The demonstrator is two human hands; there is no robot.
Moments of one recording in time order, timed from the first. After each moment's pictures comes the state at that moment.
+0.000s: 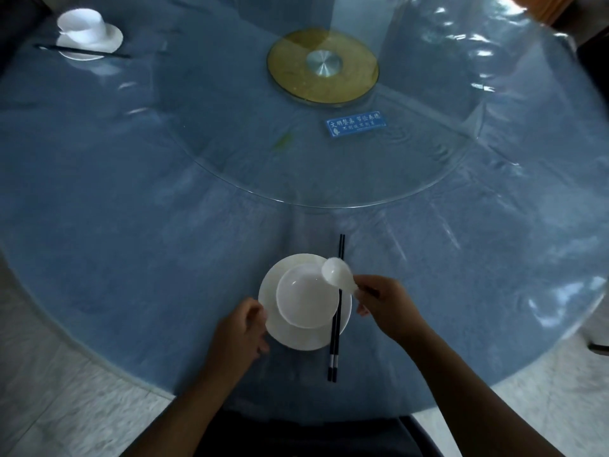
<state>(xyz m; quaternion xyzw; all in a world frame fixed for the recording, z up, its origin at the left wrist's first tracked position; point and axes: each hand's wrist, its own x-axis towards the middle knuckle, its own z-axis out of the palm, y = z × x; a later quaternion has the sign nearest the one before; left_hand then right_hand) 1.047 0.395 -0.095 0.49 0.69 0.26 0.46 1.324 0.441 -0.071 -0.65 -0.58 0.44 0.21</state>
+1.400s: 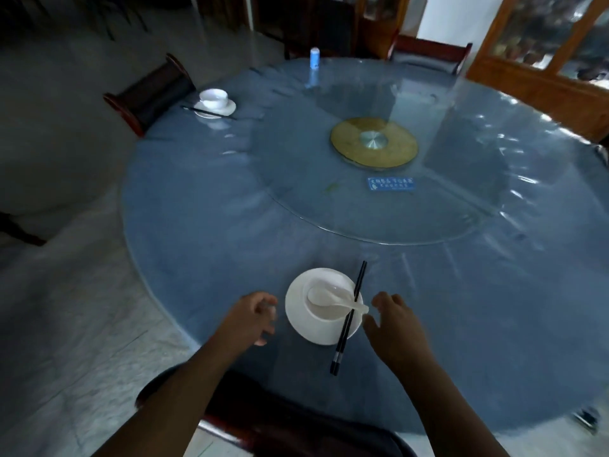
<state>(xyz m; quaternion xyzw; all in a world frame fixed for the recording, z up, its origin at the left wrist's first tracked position) 1.045 0.350 -0.017 0.39 0.72 0.28 0.50 1.314 0.385 -0.015 -0.66 -0.71 0.21 0.12</state>
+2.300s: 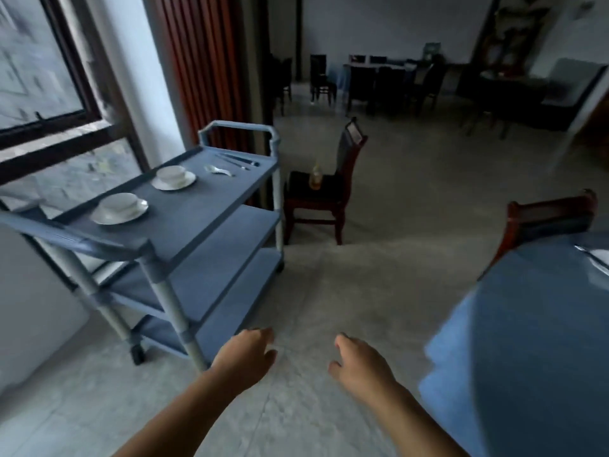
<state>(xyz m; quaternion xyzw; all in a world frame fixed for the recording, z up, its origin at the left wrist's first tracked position) 0.626 -0.019 0.030 0.20 0.96 0.13 0.12 0.704 0.202 0.015 -0.10 -0.97 0.20 -0.07</state>
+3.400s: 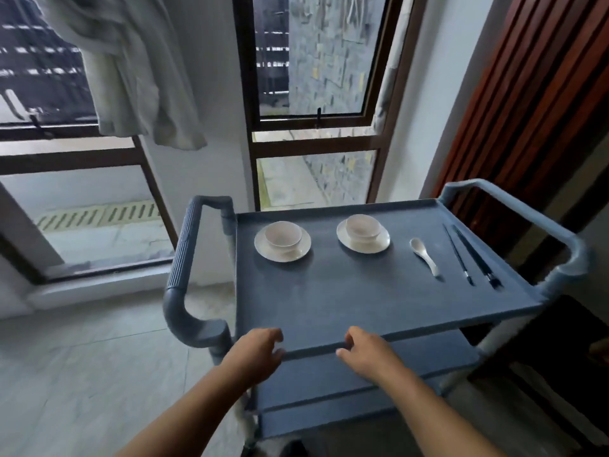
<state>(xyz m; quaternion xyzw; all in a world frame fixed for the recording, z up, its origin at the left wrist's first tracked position) 0.228 -0.116 0.022 -0.29 0.93 0.23 0.07 0.061 0.063 0.014 0.33 -0.90 0.12 -0.25</state>
